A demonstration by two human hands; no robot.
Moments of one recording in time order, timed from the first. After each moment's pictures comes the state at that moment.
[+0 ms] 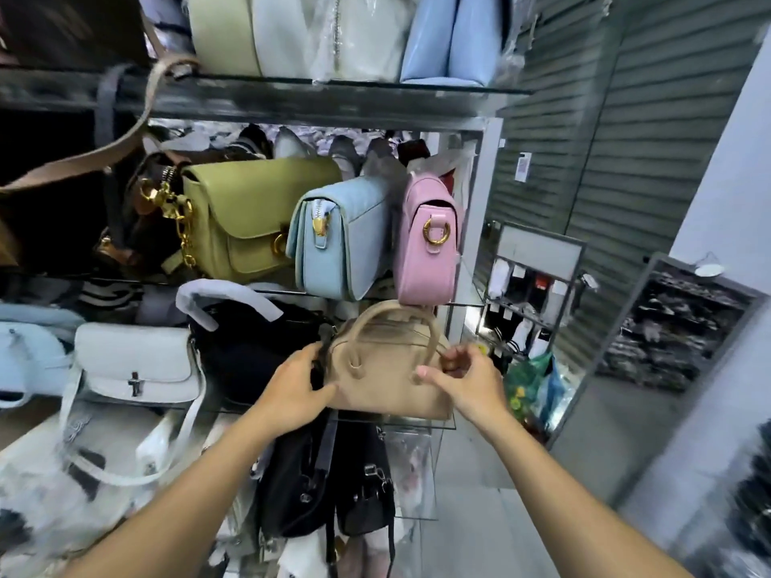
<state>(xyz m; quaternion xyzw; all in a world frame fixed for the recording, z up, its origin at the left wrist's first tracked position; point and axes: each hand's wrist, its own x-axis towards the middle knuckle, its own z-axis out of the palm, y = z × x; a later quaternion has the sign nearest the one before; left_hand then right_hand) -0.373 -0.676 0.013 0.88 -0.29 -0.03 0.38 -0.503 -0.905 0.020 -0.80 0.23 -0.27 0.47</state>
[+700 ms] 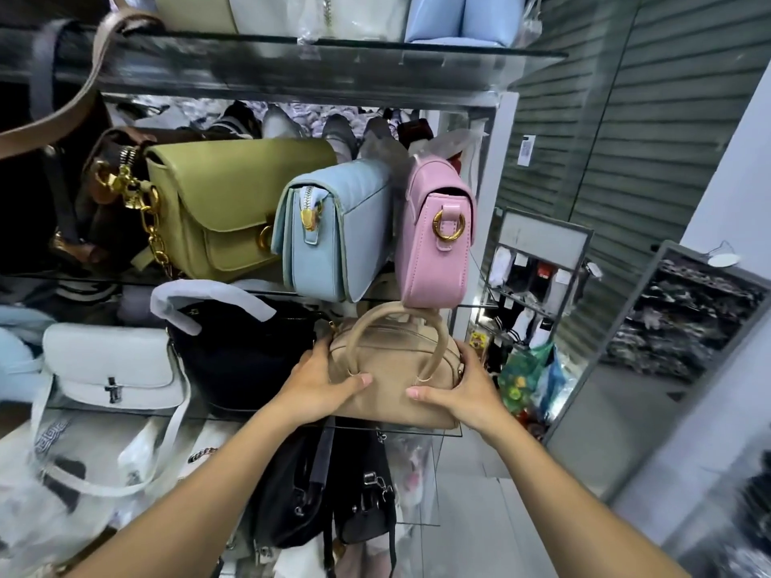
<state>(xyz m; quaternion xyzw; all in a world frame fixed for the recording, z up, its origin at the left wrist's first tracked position) -0.345 -0.713 0.006 0.88 -0.25 -0.10 0.40 -0.471 -0.936 -0.016 -0.82 0.20 -0.20 0.50</state>
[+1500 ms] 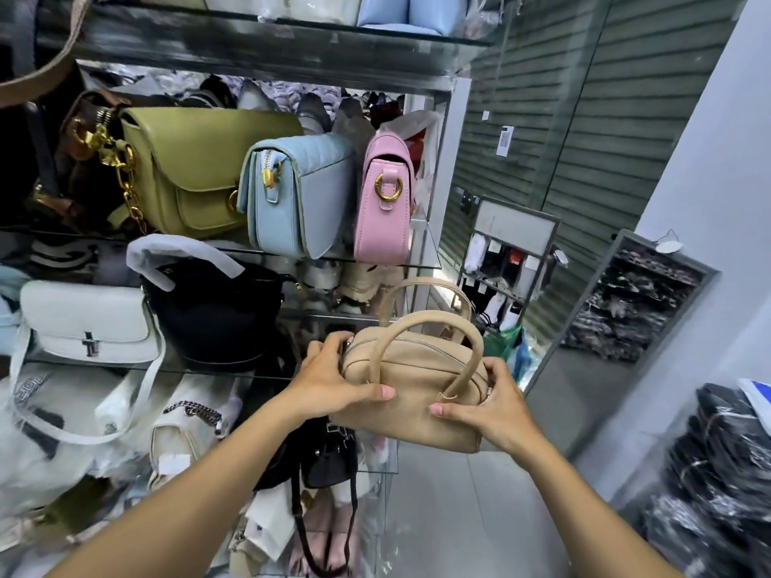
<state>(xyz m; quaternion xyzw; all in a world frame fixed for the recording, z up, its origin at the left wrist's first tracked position) -0.445 -0.735 -0.001 0.84 -0.28 -0.17 0.42 -0.607 -0.952 -0.024 -0.81 0.23 -0.22 0.50</state>
